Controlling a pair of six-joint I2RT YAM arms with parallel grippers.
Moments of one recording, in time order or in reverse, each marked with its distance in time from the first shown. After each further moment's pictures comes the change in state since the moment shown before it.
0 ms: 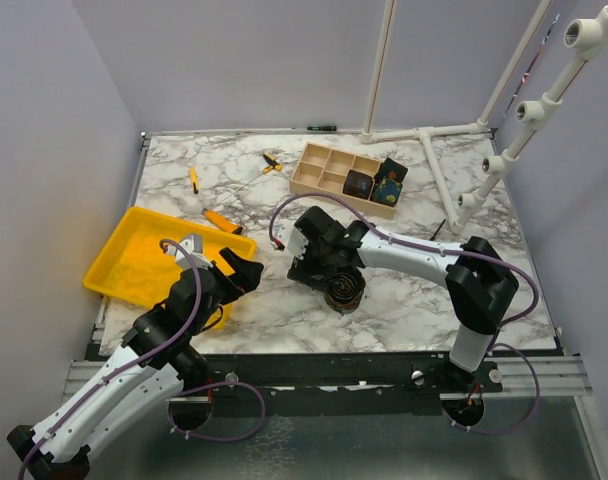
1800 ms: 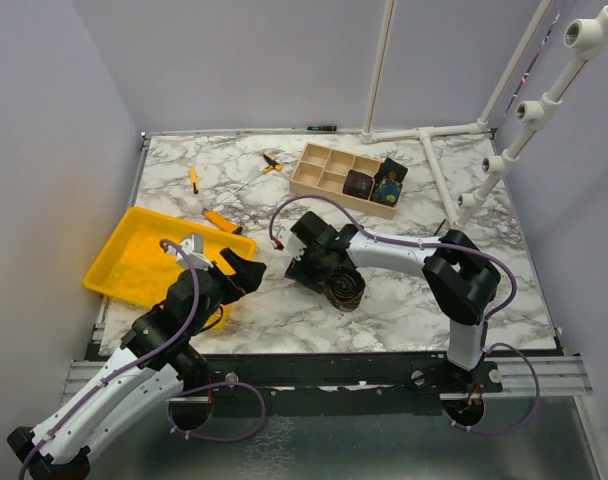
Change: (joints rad) left arm 0.000 -0.019 -0.016 0.027 0.046 0.000; right arm -0.015 0.130 -0.005 0.057 0.018 0.110
